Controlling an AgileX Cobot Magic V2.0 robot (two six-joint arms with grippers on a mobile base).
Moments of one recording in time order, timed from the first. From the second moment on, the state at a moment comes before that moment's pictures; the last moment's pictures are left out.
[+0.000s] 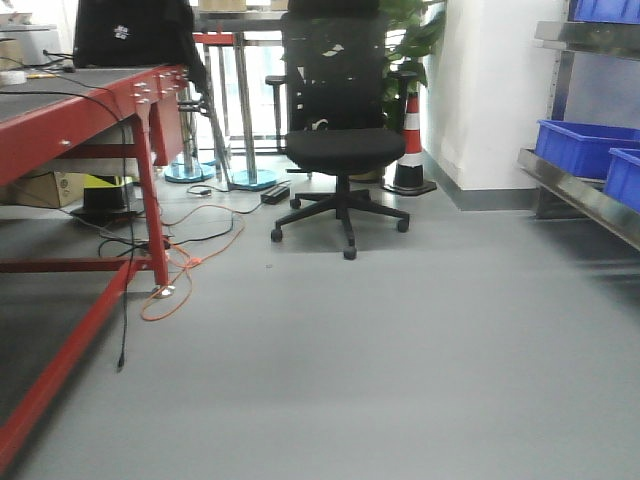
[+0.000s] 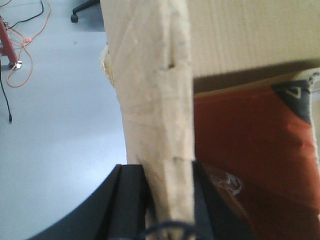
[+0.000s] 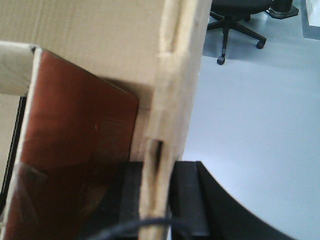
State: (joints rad) left arm -0.36 1.50 -2.10 0.09 1.24 -0.25; right arm 0.20 1.42 -1.94 0.24 1.13 -0.15
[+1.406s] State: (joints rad) left arm -0.36 1.50 -2.10 0.09 1.24 -0.25; right arm 0.20 1.42 -1.94 0.24 1.12 -0.15
